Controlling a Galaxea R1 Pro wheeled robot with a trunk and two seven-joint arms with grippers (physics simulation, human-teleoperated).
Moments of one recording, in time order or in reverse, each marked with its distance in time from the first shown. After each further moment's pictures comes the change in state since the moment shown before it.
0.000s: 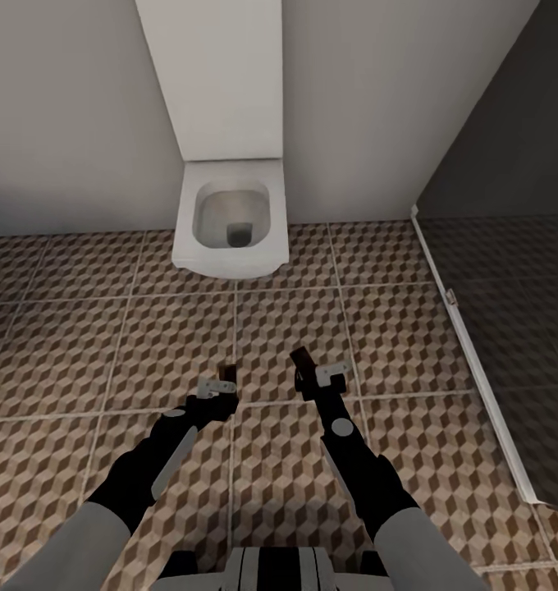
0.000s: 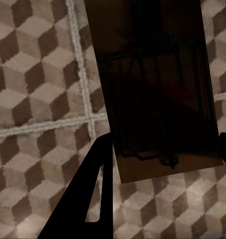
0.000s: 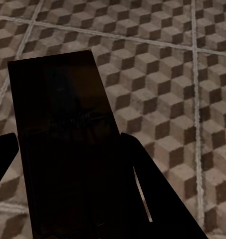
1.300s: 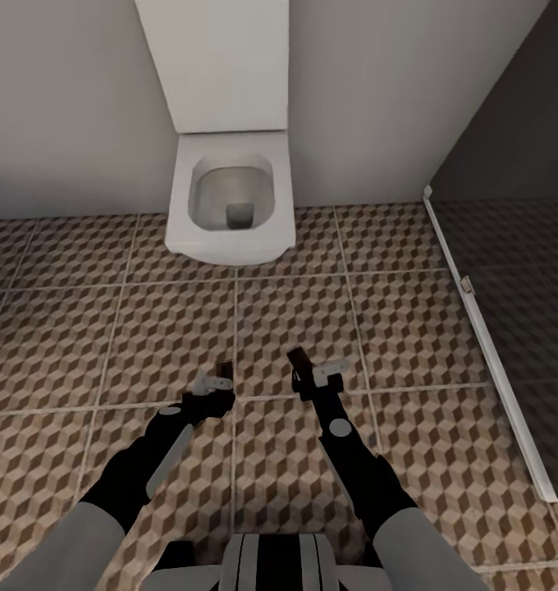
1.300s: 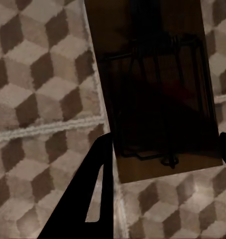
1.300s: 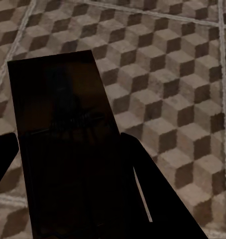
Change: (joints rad) left arm 0.002 0.021 0.000 -0.032 0.000 0.000 0.001; right arm 0.000 0.000 0.020 -0.003 0.000 0.000 0.000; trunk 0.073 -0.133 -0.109
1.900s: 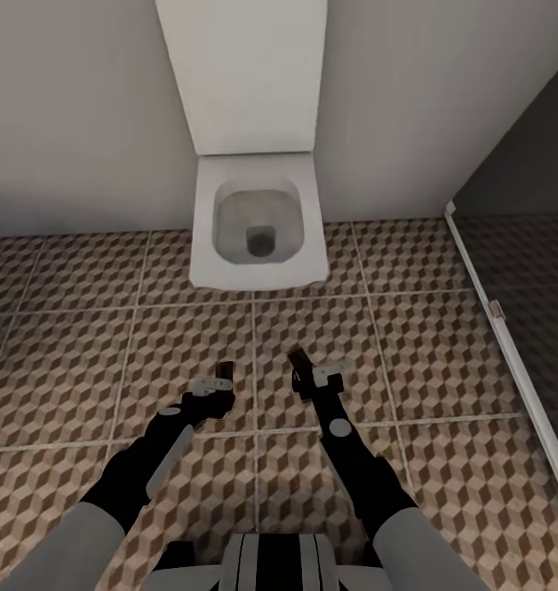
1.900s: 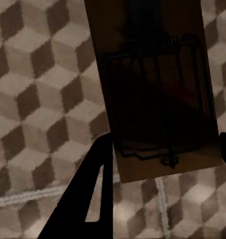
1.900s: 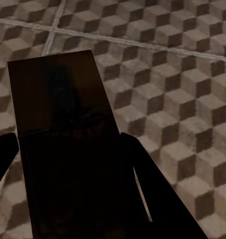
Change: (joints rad) left arm 0.000 0.000 0.000 0.006 0.000 0.000 -0.001; right arm 0.000 0.000 0.000 0.001 0.000 0.000 0.000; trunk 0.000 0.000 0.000
